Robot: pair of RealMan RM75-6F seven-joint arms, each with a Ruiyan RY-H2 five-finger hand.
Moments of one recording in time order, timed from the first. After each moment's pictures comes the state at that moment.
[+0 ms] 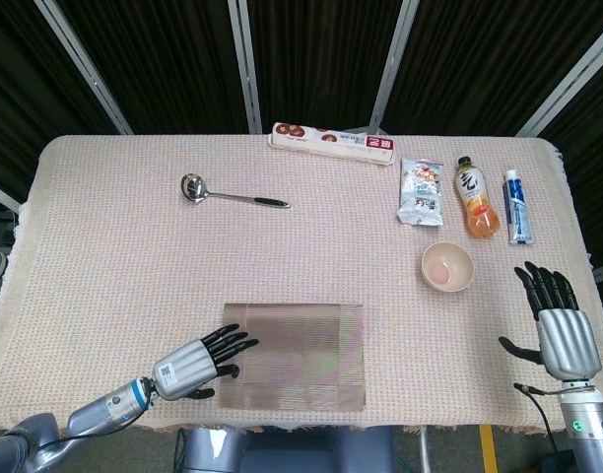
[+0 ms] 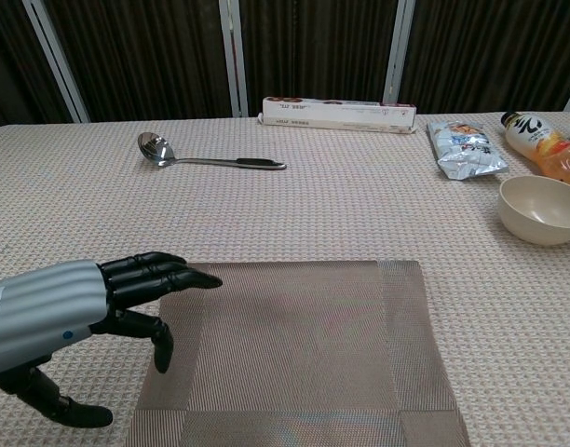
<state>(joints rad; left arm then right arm) -0.52 -1.61 0.18 -1.11 2.09 1.33 -0.20 0.18 -1.15 0.04 -1.57 -1.45 1.48 0.03</state>
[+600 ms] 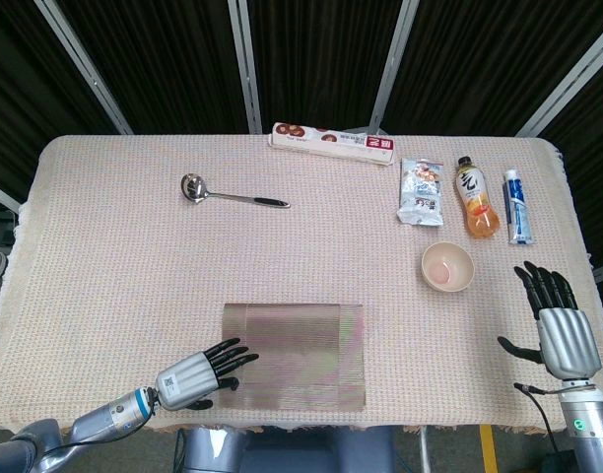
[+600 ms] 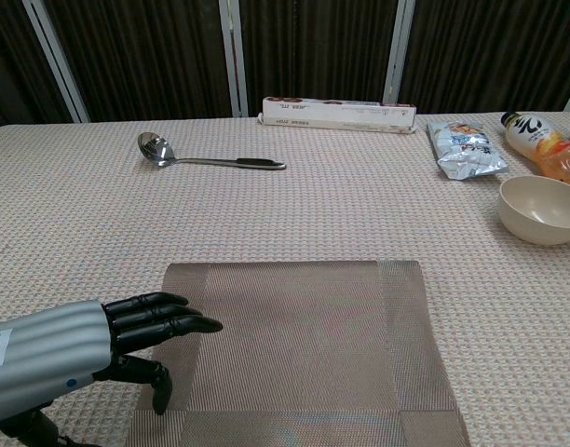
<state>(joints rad) -0.51 -1.69 0.25 -0.98 2.09 1.36 -0.21 0.17 -1.14 0.05 -1.58 -1.46 1.45 0.06</state>
